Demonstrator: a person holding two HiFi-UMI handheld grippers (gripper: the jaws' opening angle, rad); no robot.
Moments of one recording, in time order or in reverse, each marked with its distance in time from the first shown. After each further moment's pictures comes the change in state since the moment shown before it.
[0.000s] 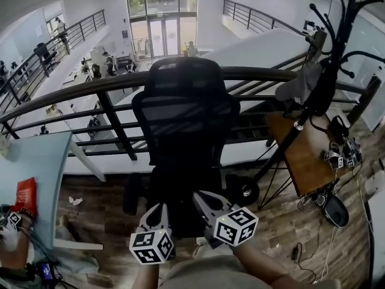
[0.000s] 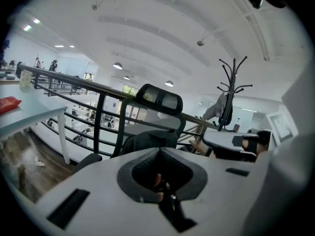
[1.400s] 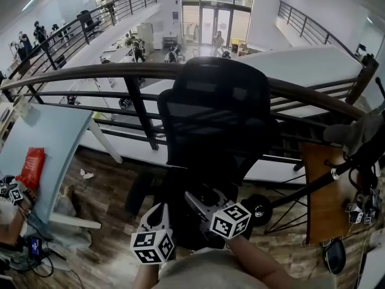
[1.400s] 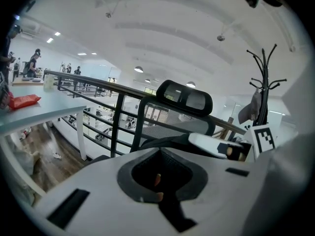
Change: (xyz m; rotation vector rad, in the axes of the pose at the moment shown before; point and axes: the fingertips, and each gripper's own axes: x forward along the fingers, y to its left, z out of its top) left arm 0.081 0.049 0.015 -0.096 -0.028 0.268; right arm 0.140 -0.070 -0.009 0.031 0.102 0.315
